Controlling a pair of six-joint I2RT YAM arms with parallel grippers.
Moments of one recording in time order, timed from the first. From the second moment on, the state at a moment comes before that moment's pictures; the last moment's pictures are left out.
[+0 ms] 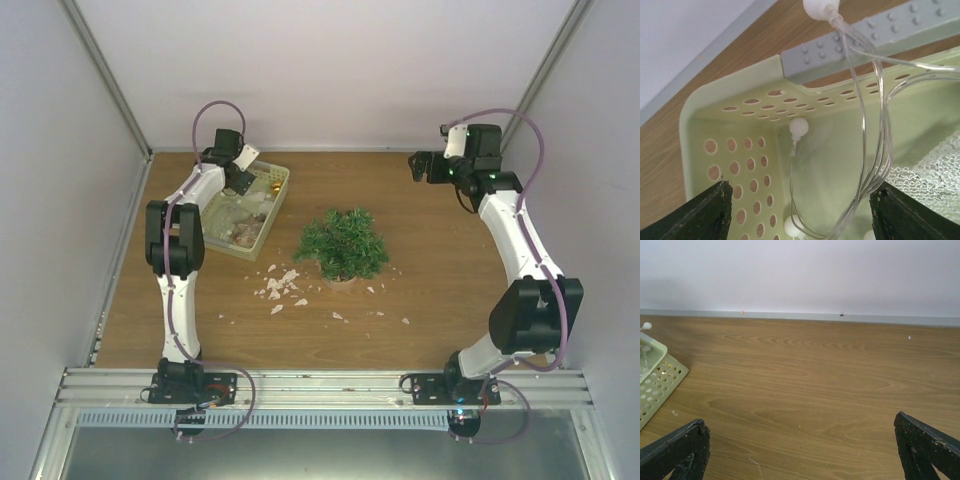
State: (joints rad) left arm -0.10 2.25 1.87 -0.51 -0.15 0.54; right arm 0.03 1.57 1.45 -0.48 -0.27 0.04
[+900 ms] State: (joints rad) left arm -0.10 2.10 2.02 -0.68 -0.07 0.52; right arm 0.04 1.52 1.42 -0.47 -0.27 0.04
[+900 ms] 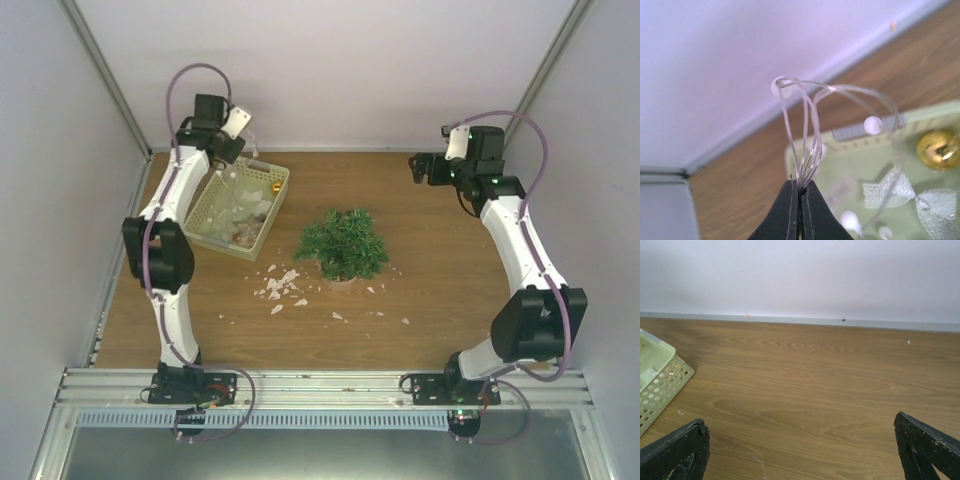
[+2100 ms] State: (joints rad) left arm -0.15 1.55 2.13 -0.51 0.30 0.43; right arm 0.24 1.59 1.69 -0.28 -0.86 0.01
